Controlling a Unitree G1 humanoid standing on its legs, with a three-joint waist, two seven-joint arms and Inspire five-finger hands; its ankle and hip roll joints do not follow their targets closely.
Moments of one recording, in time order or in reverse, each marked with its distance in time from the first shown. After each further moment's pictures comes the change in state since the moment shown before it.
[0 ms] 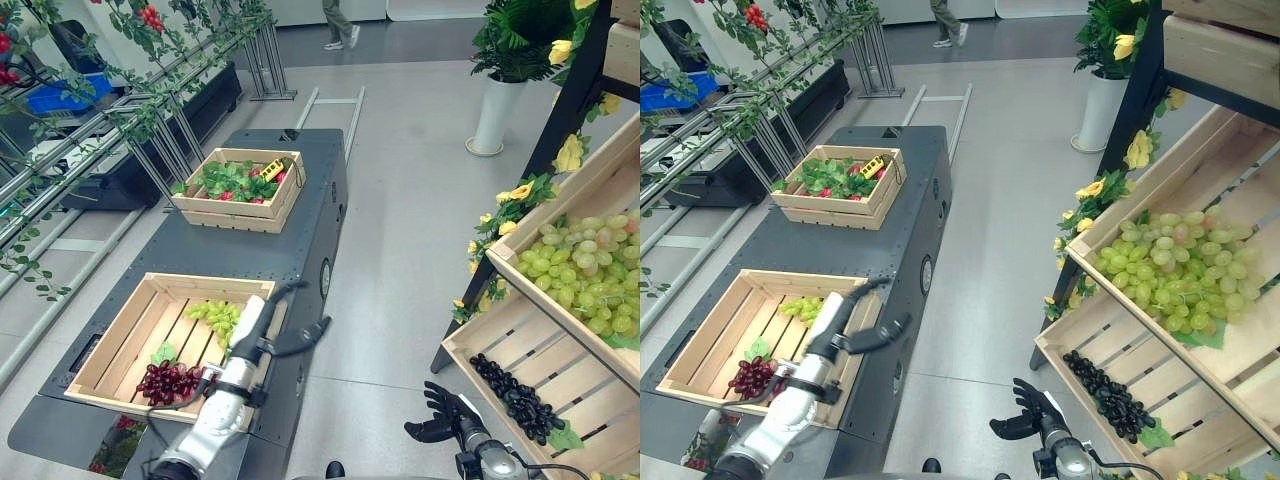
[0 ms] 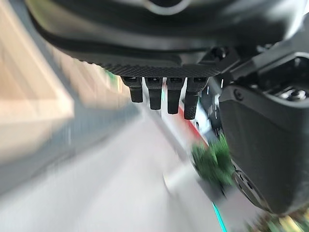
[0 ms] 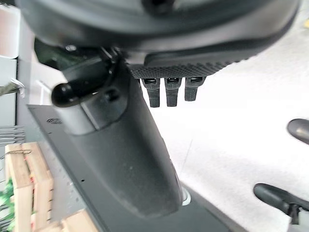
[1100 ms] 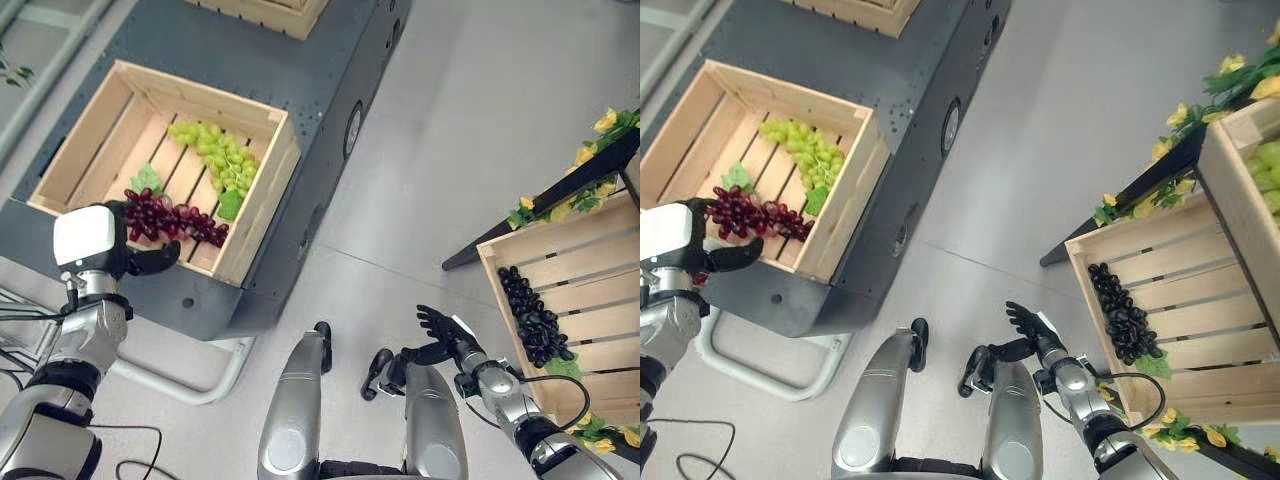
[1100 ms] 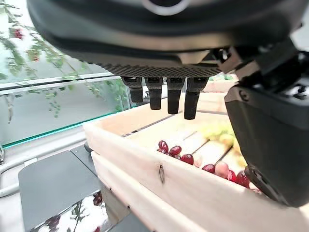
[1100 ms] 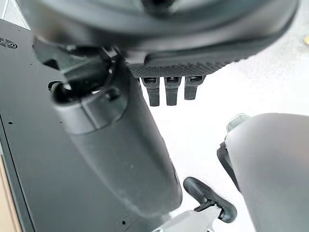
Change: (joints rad) left arm -0.492 0.401 -0.084 0.362 0.286 0.538 0.236; right arm -0.331 -0.128 0.120 -0.016 0.082 -0.010 0.025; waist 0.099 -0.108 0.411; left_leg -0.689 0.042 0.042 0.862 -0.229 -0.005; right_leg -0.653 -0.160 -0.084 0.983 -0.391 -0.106
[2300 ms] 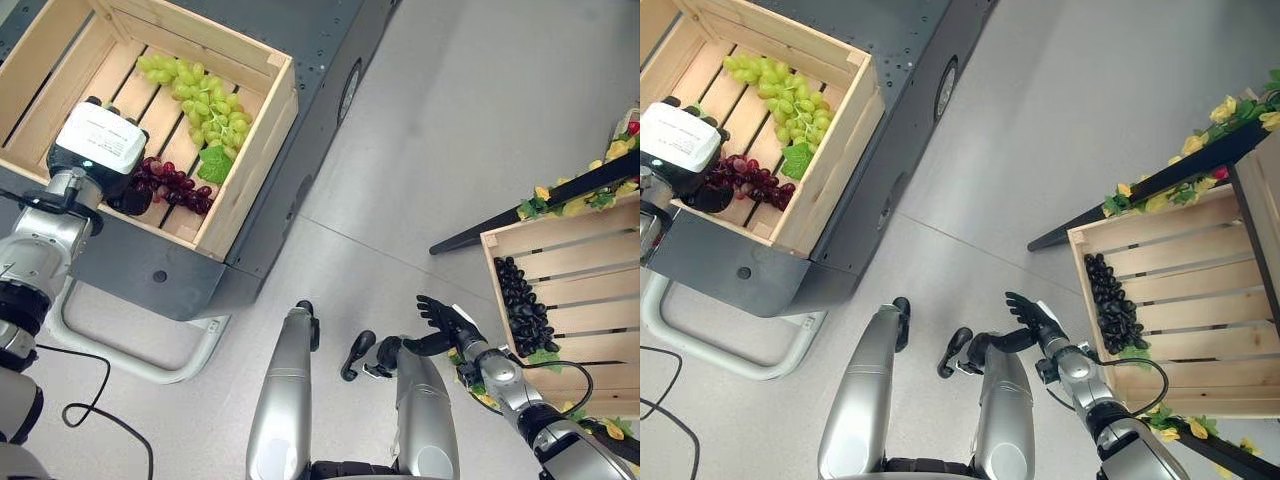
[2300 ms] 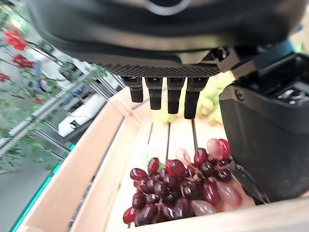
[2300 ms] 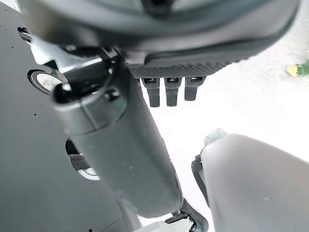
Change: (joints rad) left arm -0.354 0.262 -0.344 -0.152 0.544 0.011 -0.351; right arm -0.045 -0.025 0.032 0.017 -0.001 -0.004 0.023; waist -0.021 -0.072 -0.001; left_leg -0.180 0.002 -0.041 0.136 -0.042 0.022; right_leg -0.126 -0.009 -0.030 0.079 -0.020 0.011
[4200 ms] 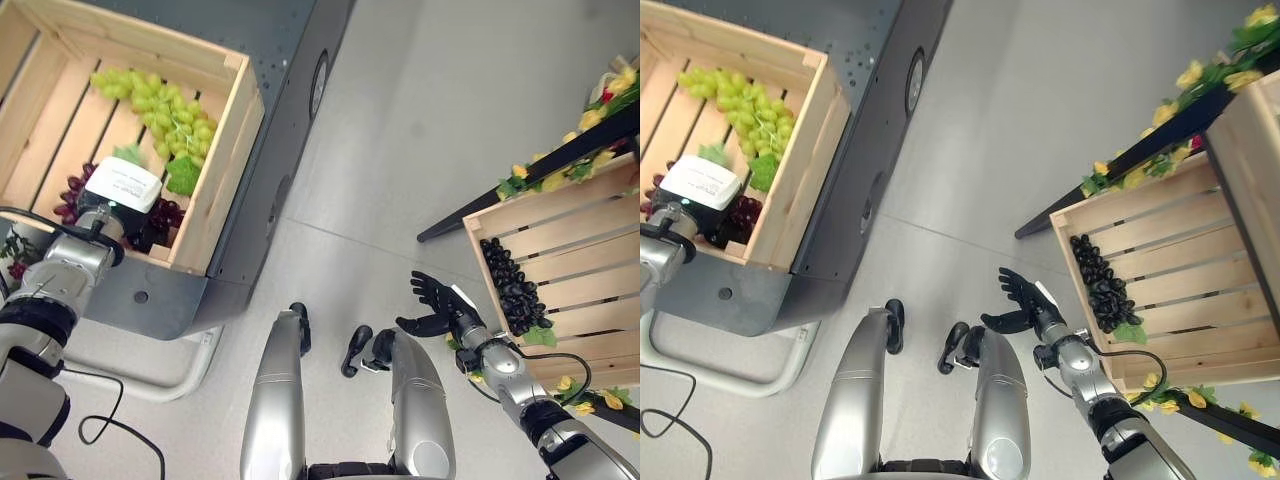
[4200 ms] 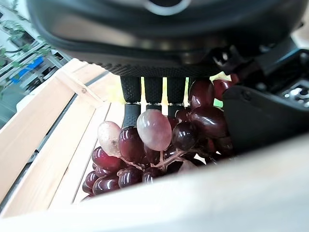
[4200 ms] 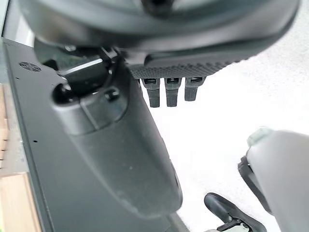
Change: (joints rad) left arm 0.098 -0.099 -0.015 0.133 -0.148 -0.029 0.013; right arm 0.033 -0.031 -0.008 -0.153 0.110 -0.064 0.010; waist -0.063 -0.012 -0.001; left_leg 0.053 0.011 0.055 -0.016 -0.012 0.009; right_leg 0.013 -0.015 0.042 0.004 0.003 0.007
